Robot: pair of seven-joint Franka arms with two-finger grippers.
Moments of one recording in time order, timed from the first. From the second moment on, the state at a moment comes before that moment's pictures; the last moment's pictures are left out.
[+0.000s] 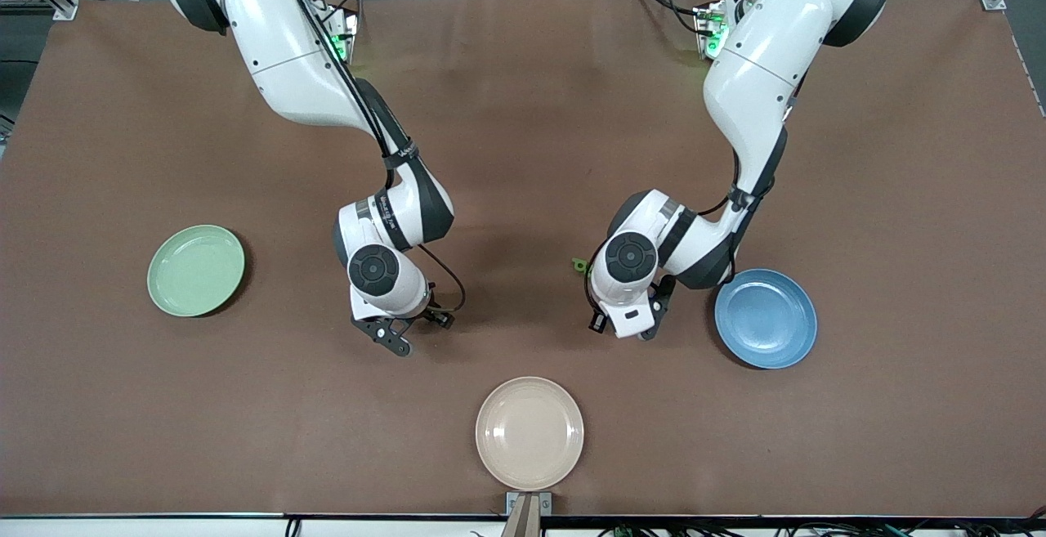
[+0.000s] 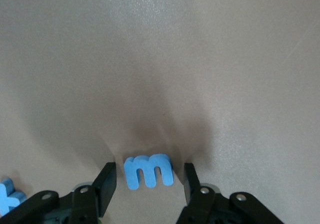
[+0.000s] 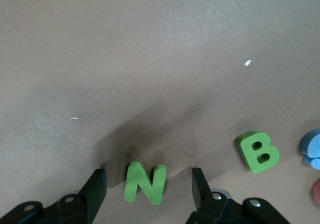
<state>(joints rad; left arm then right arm) -0.42 0.90 -0.18 -1.38 0.17 2.23 -1.77 0.57 0.86 -0.13 -1.44 0.17 2.24 0.95</state>
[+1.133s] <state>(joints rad) -0.33 0.71 -0.18 -1.33 0.21 2.09 -1.35 0.57 0.86 -0.13 -1.41 0.17 2.23 0.88</state>
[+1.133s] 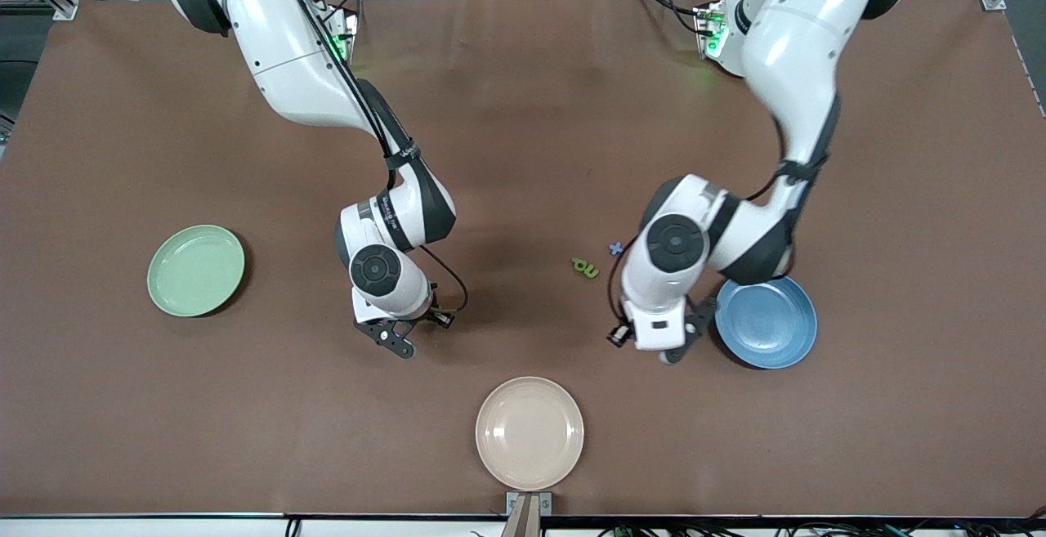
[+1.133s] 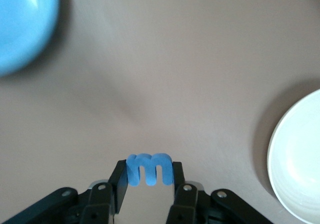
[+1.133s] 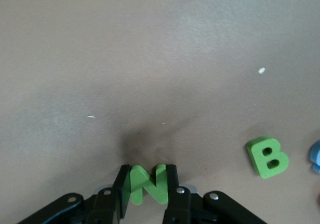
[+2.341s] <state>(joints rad) 0.05 0.51 -0.20 -1.71 0.22 2.12 -0.59 0.00 0.38 -0.18 -2.05 0.04 2.32 -0.21</state>
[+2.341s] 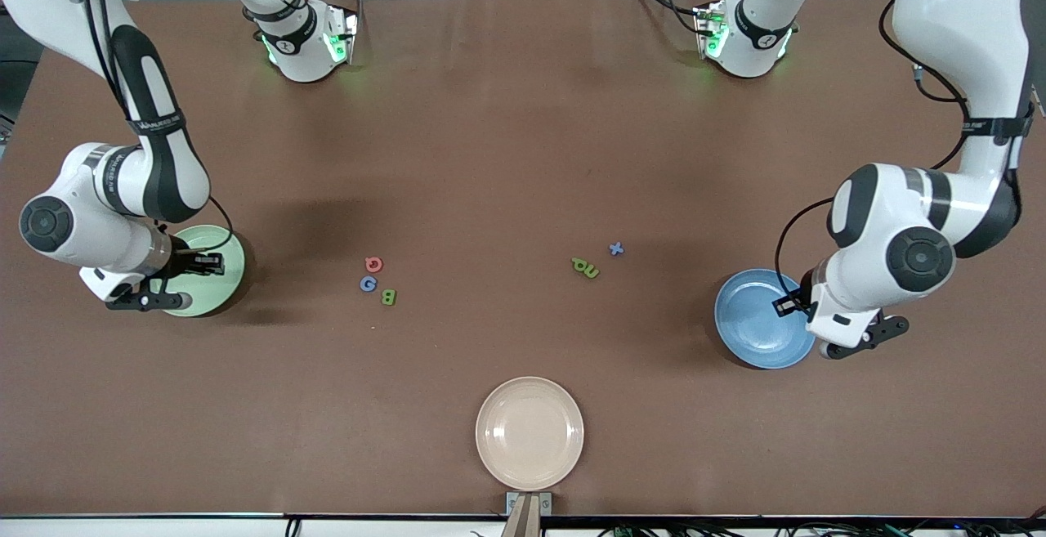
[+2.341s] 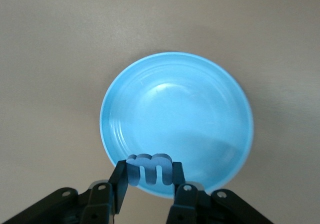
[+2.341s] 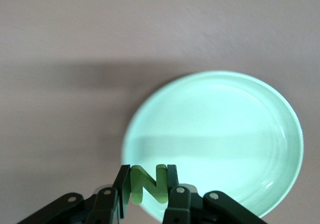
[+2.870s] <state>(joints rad) 0.08 0.59 -0.20 -1.75 0.23 2.24 -0.60 -0.10 0.39 -0.18 -2.11 0.03 2.44 -0.31</state>
